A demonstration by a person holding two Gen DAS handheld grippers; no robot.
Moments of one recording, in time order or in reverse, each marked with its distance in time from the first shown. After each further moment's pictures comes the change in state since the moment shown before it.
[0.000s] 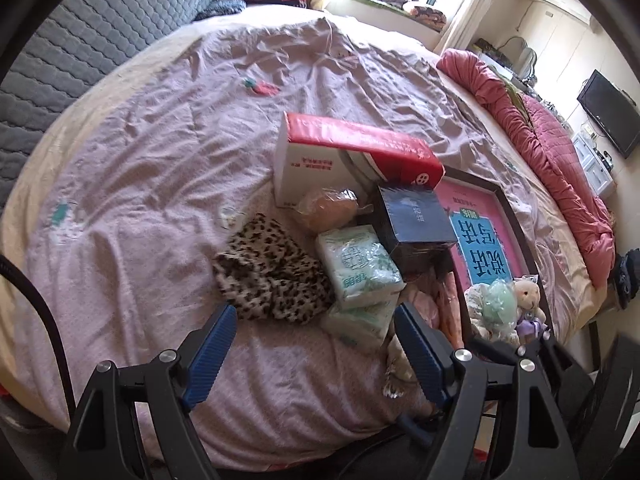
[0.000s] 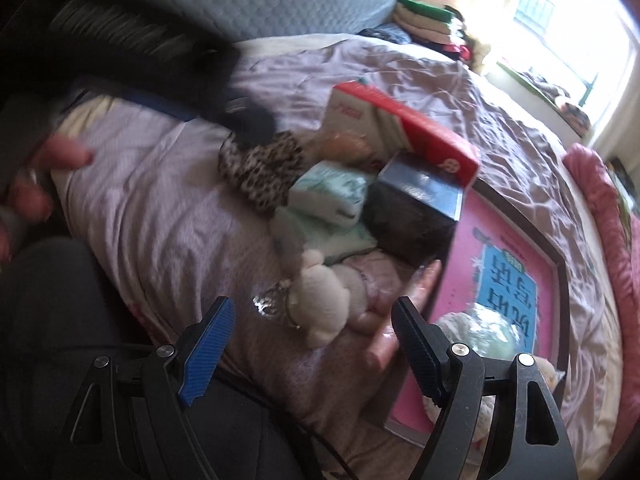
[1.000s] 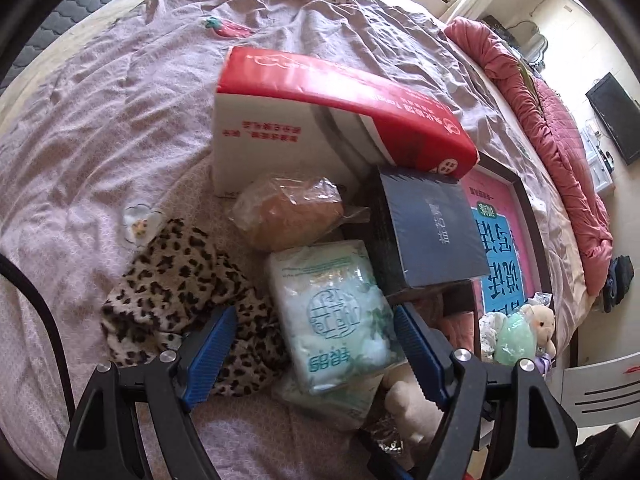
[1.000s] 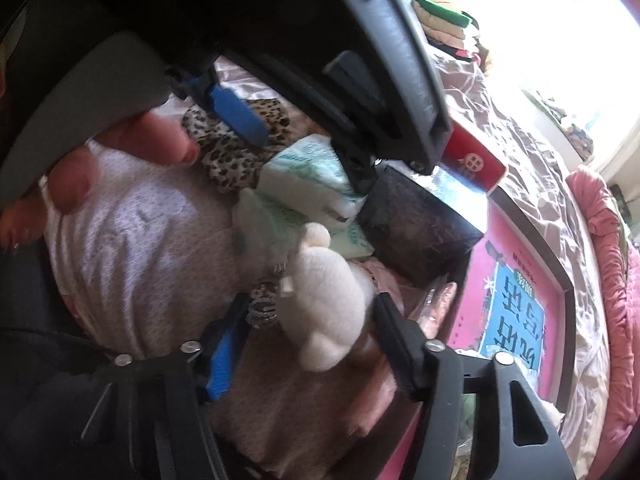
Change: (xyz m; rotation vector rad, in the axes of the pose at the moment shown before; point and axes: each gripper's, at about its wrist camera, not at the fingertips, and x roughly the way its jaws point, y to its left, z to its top) left arm 0.096 -0.016 0.037 -0.041 0.164 -0.065; right arm 0.062 -0.023 0.006 -0.037 0.013 -0.039
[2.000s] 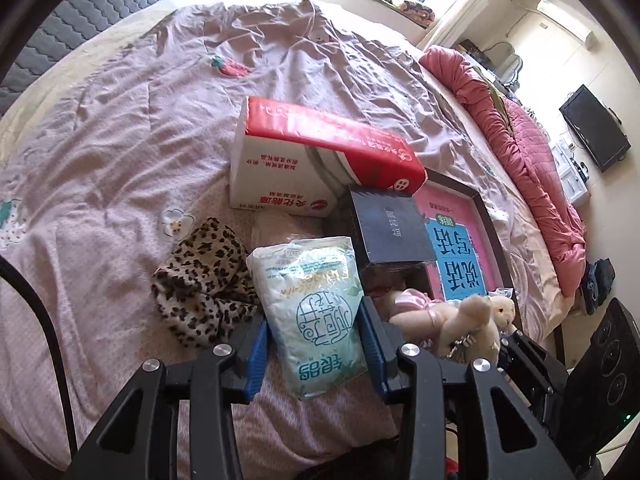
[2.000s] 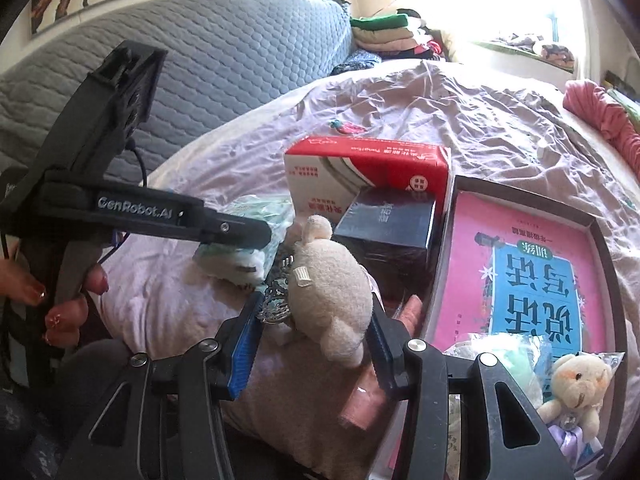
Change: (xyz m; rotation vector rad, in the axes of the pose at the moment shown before) left arm -0.065 0.010 -0.027 0.008 -0.117 -0.084; right arm -0.062 -0.085 -0.004 0.381 -0.230 0.234
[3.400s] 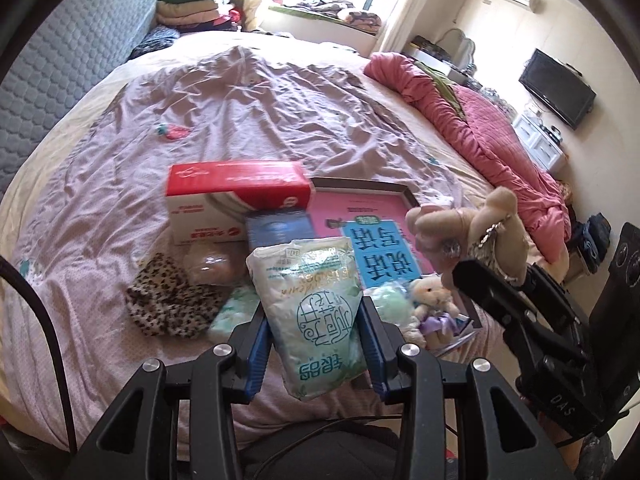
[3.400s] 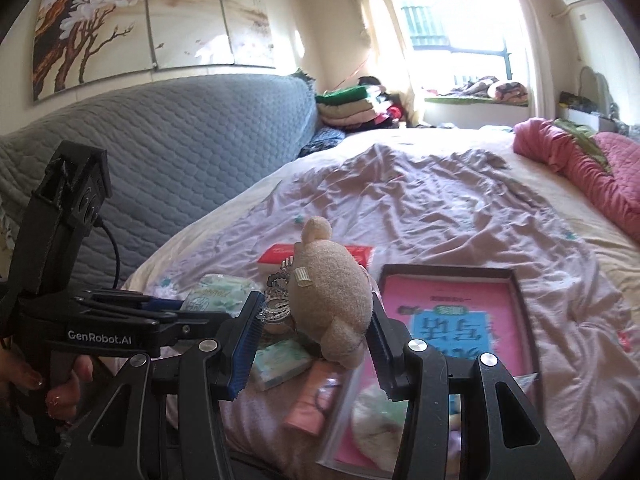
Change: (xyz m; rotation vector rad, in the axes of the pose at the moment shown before) left arm -0.064 -0.108 -0.028 0.202 -0.091 0.001; right arm -0.132 -0.005 0.011 0.078 -0.276 -0.117
